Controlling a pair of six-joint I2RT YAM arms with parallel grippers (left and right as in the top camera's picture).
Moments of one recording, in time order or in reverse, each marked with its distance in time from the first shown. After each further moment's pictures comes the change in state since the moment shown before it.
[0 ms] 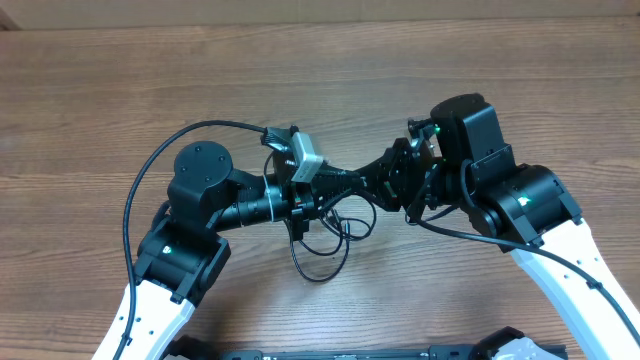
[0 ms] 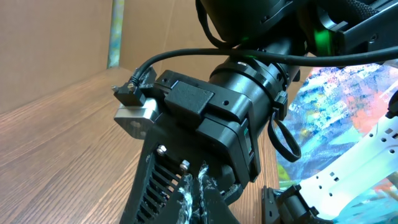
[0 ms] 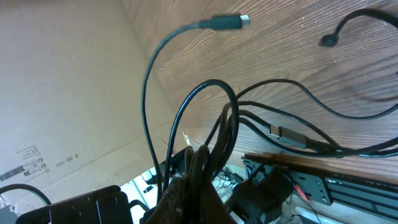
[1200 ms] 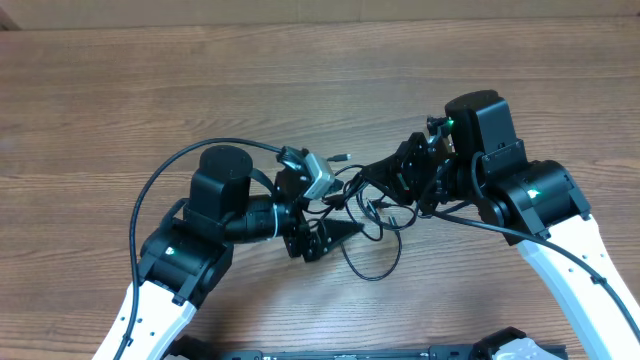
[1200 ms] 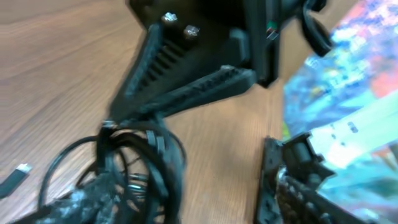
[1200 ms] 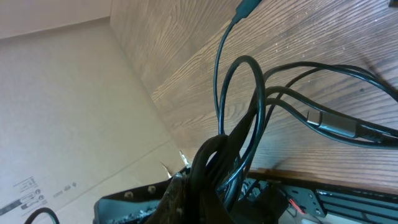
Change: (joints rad) left arm -0.023 0.000 0.000 -0.345 -0.087 0.166; right arm -0.073 0.005 0.000 -0.047 0.041 -0.010
